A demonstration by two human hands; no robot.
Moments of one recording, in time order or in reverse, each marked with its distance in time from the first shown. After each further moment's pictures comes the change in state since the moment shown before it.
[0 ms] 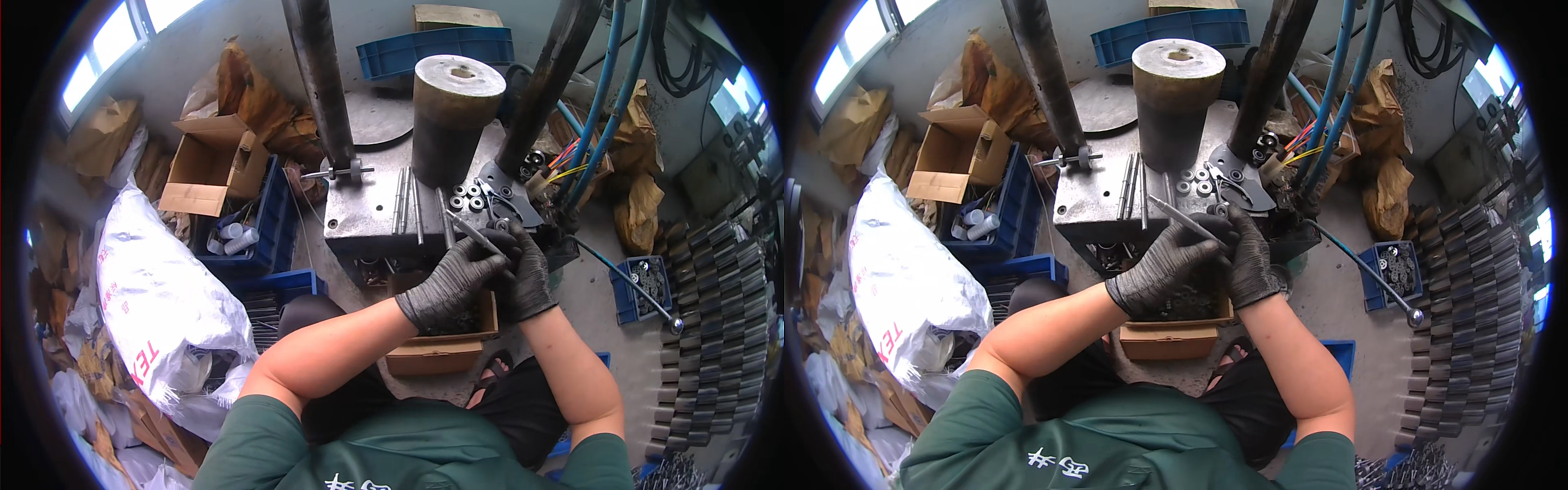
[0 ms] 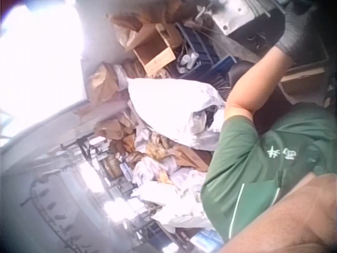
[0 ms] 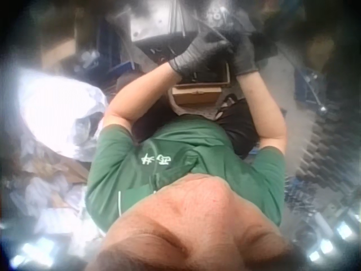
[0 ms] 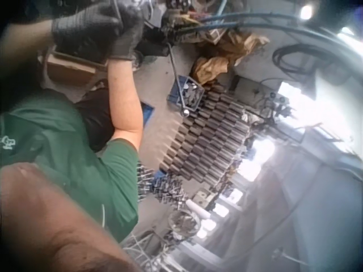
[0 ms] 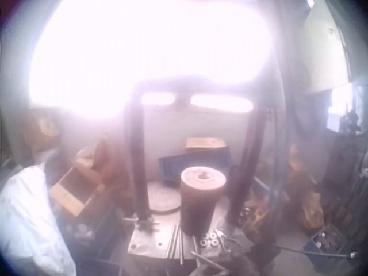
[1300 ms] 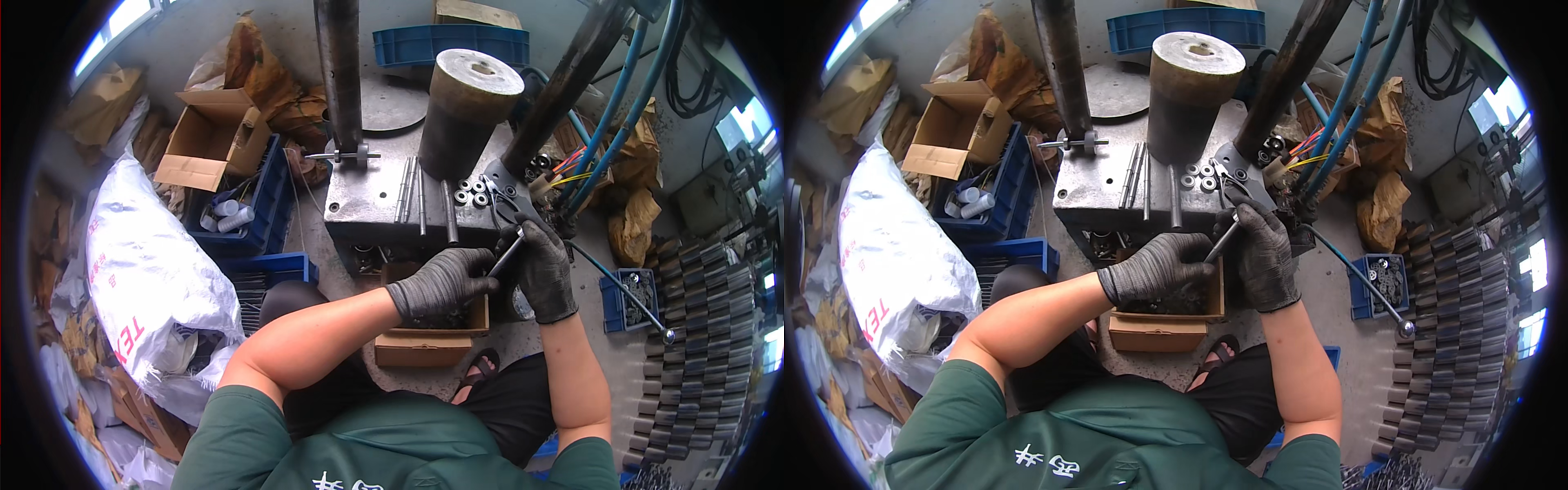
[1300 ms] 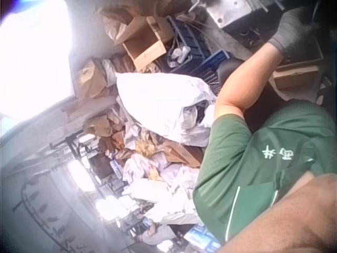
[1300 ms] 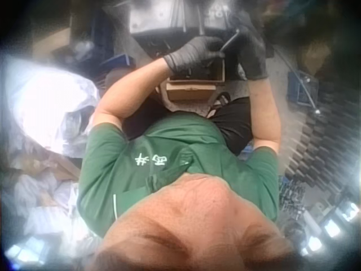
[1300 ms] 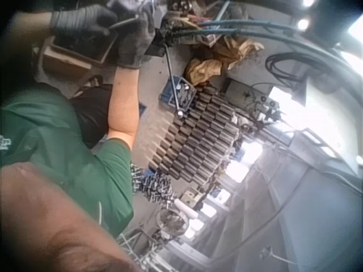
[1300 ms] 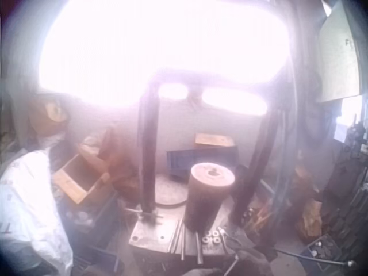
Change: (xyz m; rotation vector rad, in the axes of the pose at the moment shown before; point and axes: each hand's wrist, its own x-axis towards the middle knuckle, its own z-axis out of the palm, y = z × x) left_hand -0.012 0.007 -0.016 0.807 -0.068 -0.154; right_hand -0.019 -0.024 0.001 -0.286 -0.347 -0.320
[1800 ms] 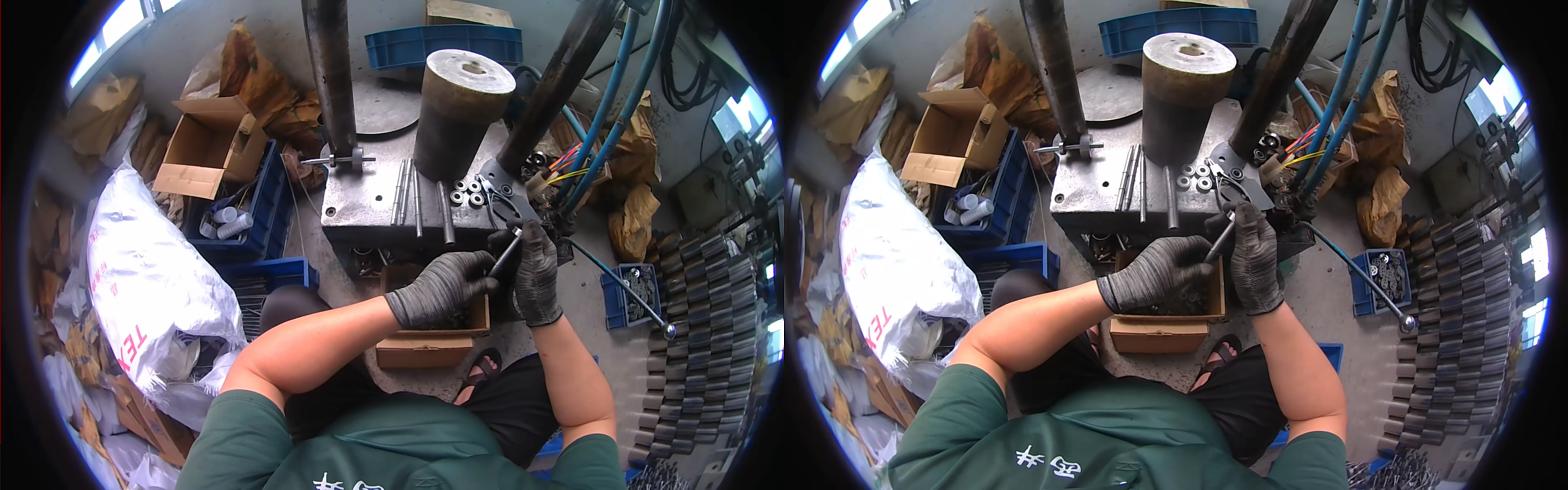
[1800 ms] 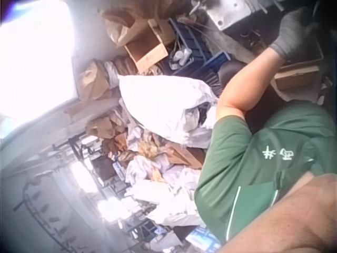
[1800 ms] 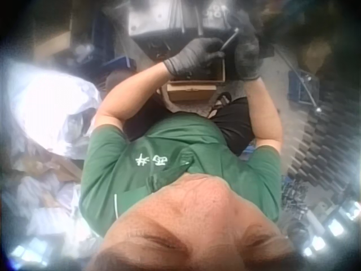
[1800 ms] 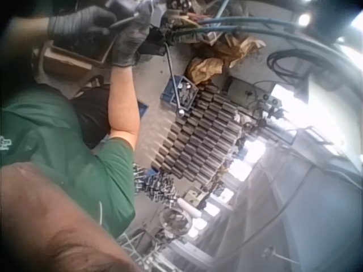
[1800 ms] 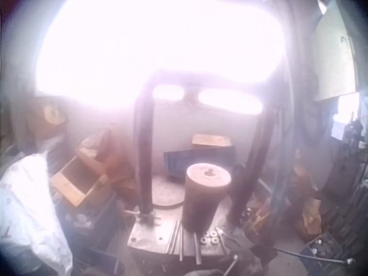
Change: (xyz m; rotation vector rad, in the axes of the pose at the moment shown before) left_hand 0.002 -0.012 0.013 -0.073 0.063 0.089; right_hand -0.009 0.017 0.007 -0.226 0.126 -0.126
